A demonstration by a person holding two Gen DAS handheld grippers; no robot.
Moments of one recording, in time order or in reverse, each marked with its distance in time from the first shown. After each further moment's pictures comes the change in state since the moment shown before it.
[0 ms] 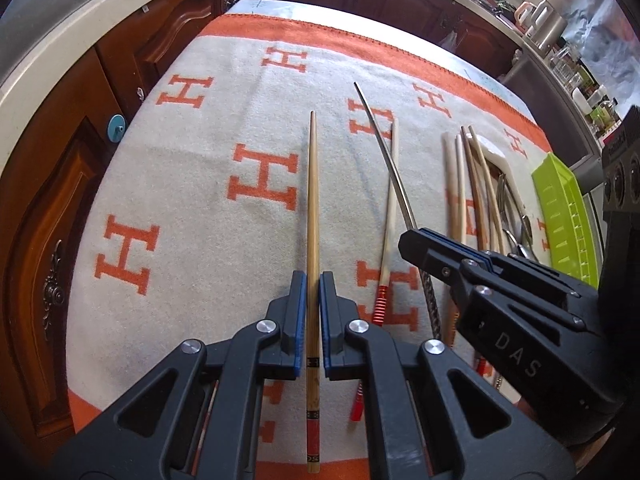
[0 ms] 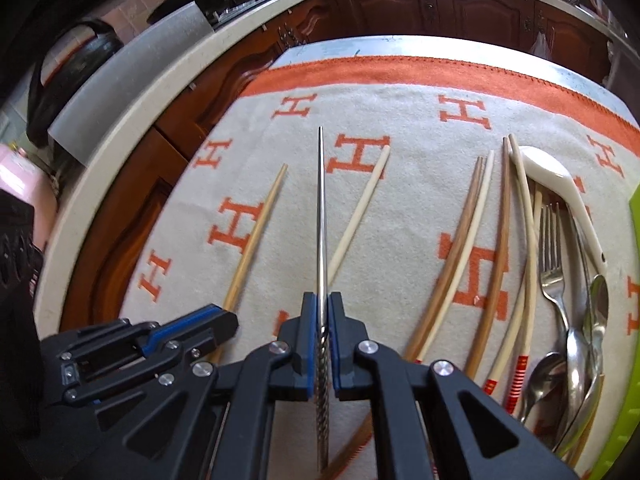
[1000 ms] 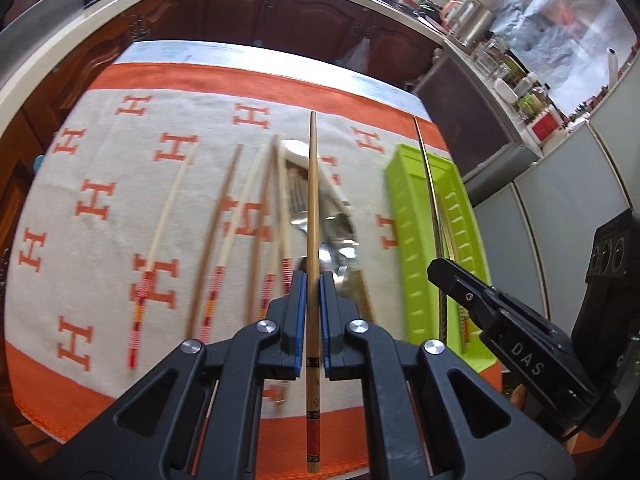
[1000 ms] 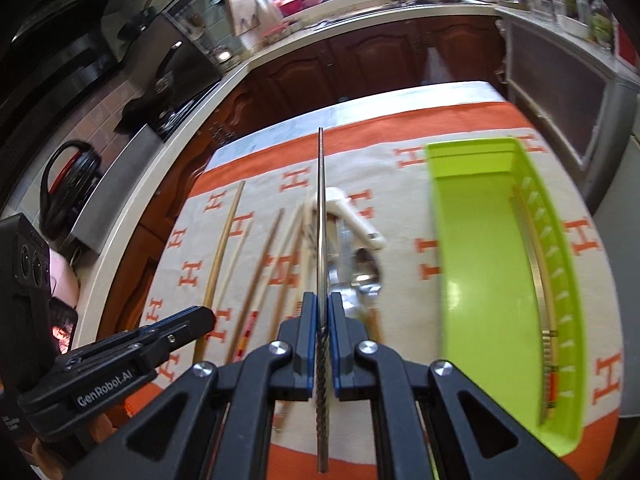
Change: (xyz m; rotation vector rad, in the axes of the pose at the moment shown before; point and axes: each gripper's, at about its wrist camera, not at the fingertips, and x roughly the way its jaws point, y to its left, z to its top) left arm -0.063 -0.182 -0.018 0.086 -0.039 -0.192; right arm -0.172 -0.131 -0.052 0.229 -0.217 -0.099
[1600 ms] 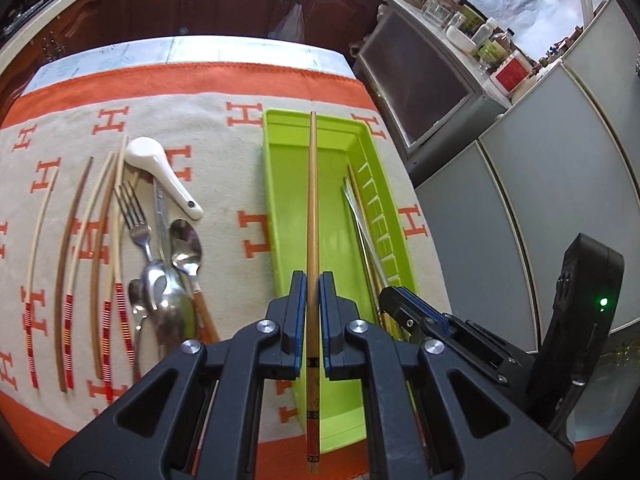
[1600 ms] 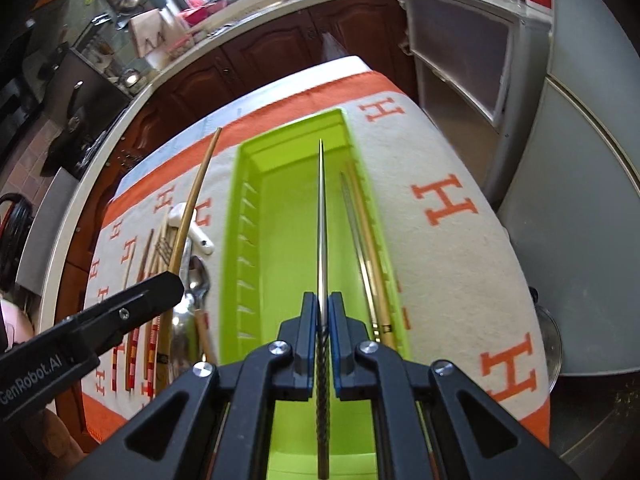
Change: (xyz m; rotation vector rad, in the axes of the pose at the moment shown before) left arm 0.076 -0.137 0.008 0.126 0.104 -0.064; right arm -0.008 -0.122 -0.004 0.192 0.052 -0.182
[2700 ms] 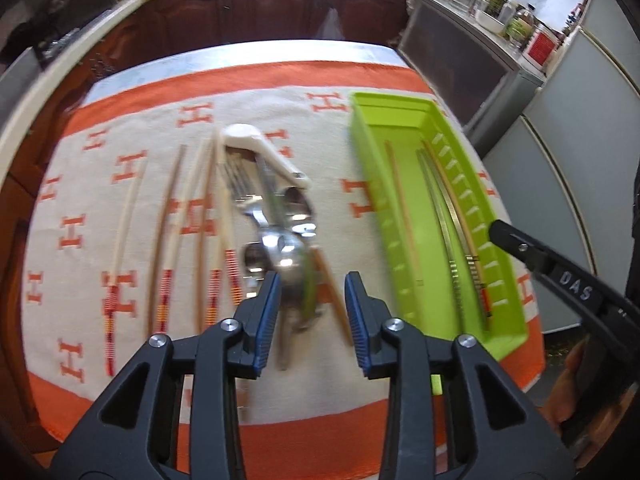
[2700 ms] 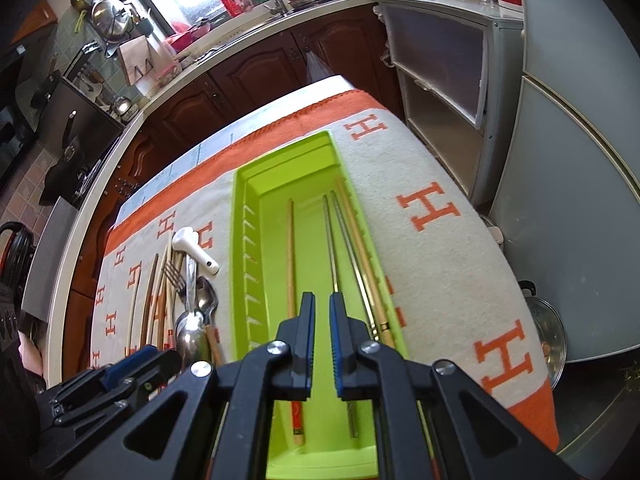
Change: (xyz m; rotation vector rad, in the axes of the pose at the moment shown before) left arm -0.040 0.063 -0.043 0.080 -0.040 0.238; right arm -0.022 0.016 -0.008 0.022 -0.082 -0.004
